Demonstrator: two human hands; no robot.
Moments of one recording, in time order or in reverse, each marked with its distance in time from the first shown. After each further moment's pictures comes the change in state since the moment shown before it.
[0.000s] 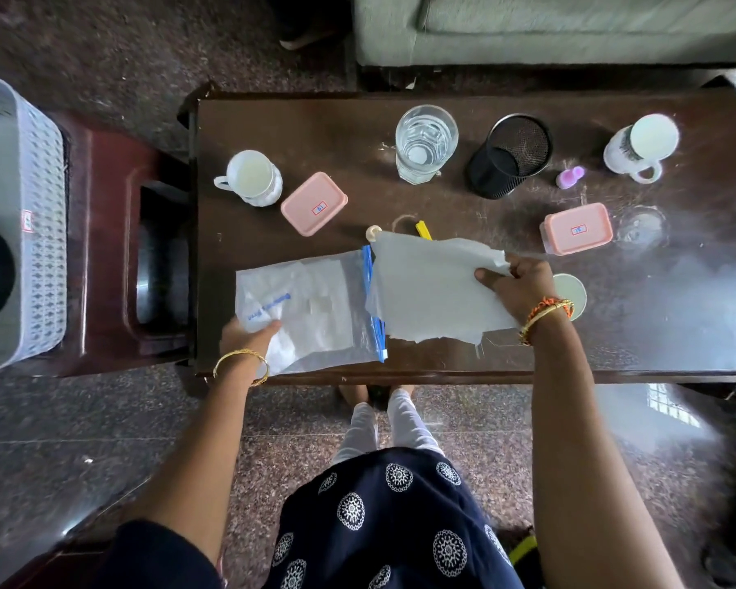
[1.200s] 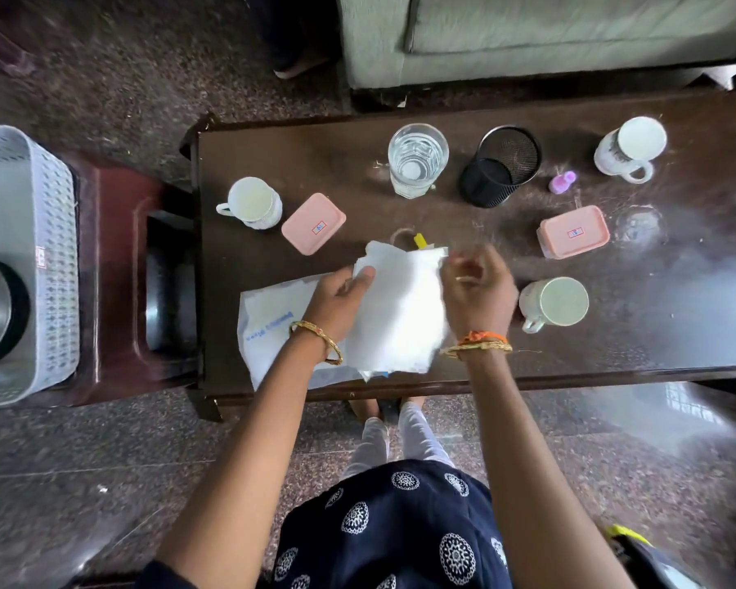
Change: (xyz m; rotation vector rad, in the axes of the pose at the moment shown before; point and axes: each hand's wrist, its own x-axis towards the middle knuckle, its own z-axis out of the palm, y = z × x) left_hand -0.096 0.109 0.031 -0.092 -0.553 0.532; right_hand -0.050 -0.044 0.052 0.150 0.465 -0.349
